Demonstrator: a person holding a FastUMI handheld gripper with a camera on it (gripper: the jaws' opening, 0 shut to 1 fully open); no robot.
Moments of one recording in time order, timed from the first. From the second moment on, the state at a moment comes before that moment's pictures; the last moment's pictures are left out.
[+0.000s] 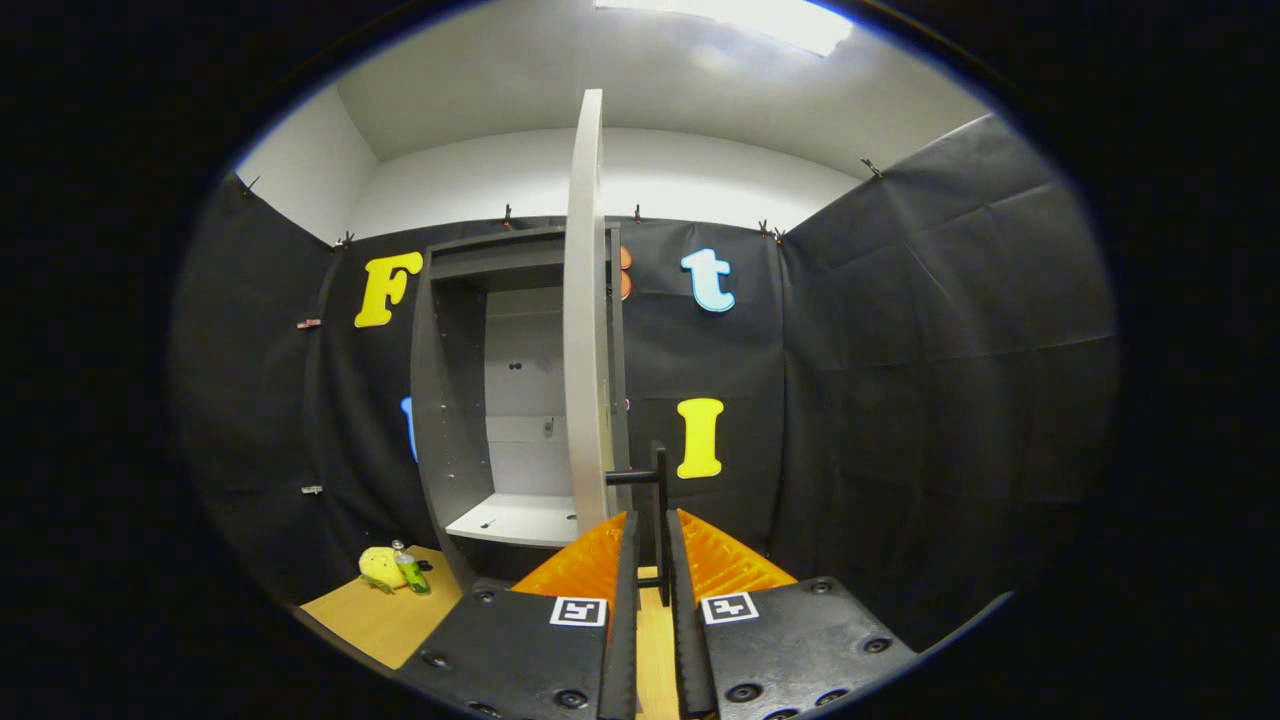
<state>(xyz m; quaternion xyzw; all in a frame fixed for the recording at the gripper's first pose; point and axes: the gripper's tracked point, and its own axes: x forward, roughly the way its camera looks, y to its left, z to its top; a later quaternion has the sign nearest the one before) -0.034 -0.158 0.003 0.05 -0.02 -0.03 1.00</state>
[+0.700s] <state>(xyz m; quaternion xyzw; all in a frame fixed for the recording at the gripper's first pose) -0.025 0.025 -0.206 0.06 0.16 0.08 0.98</state>
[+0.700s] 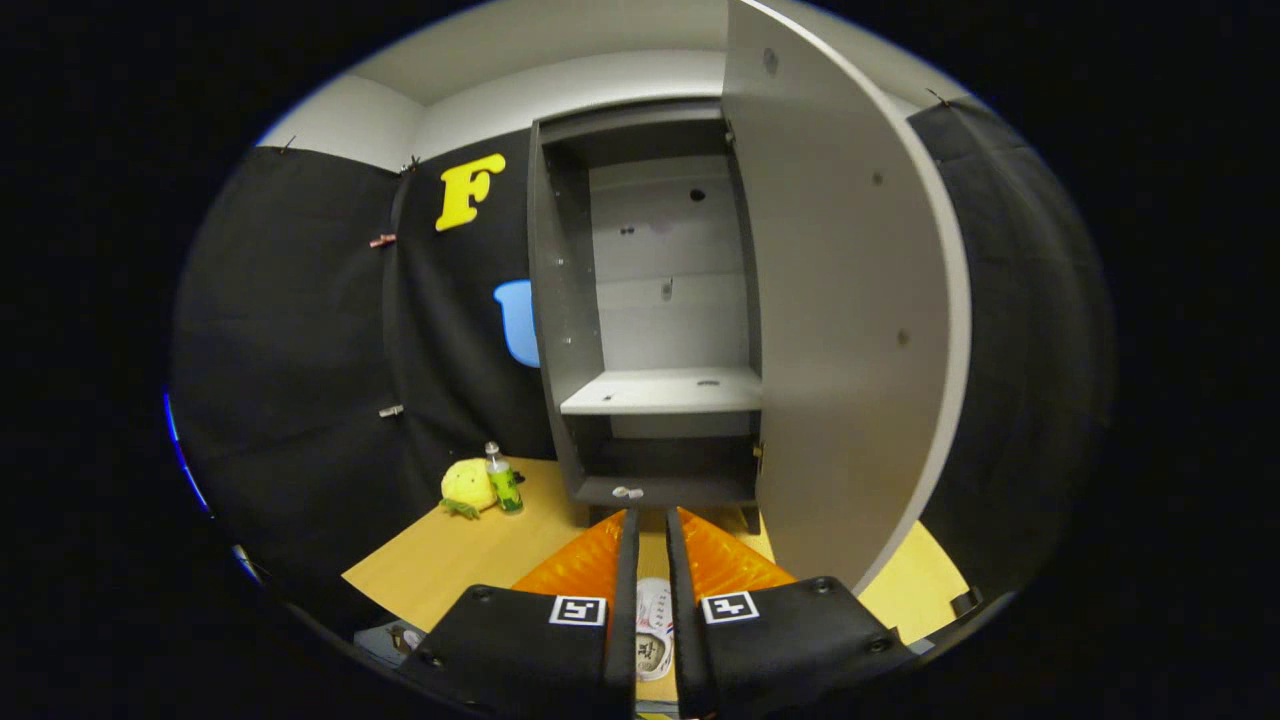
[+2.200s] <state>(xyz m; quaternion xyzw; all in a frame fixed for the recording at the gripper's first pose) 0.013 0.079 -0.537 0.07 0.40 0.02 0.91</state>
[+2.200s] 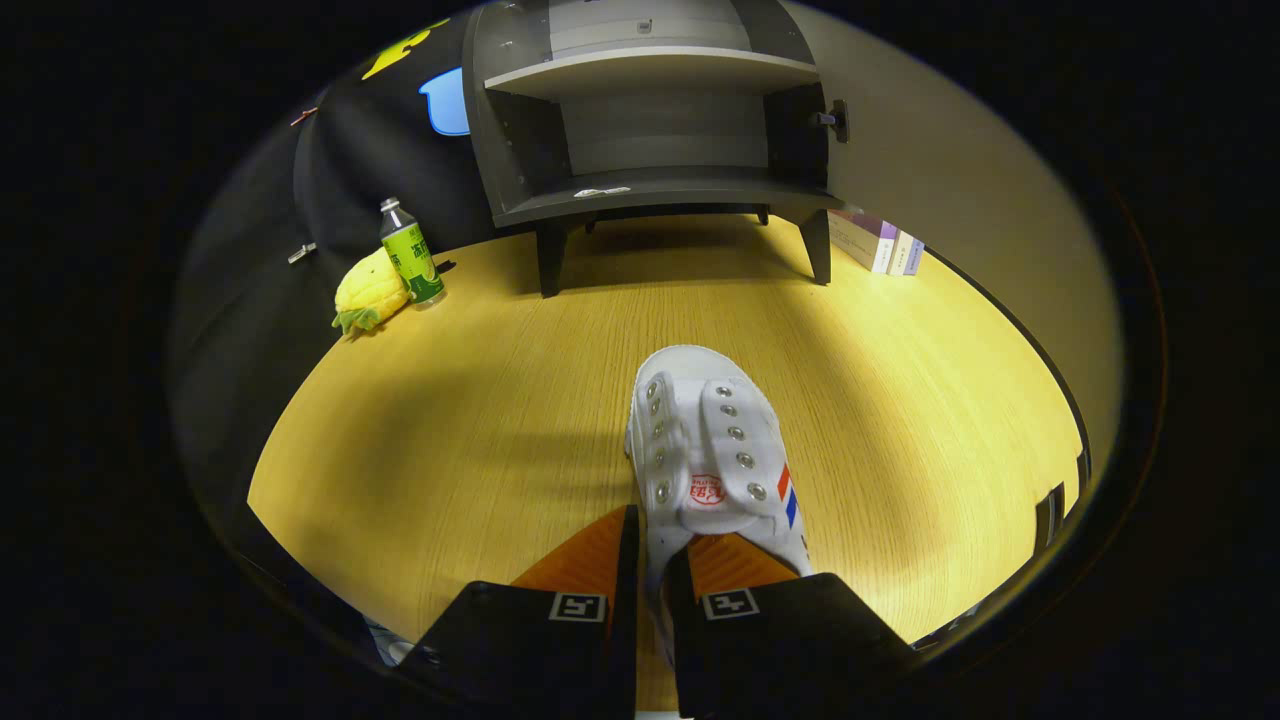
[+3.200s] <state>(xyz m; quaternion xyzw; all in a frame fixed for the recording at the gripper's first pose) 0.030 0.069 -0.533 0.08 0.36 0.00 0.93</state>
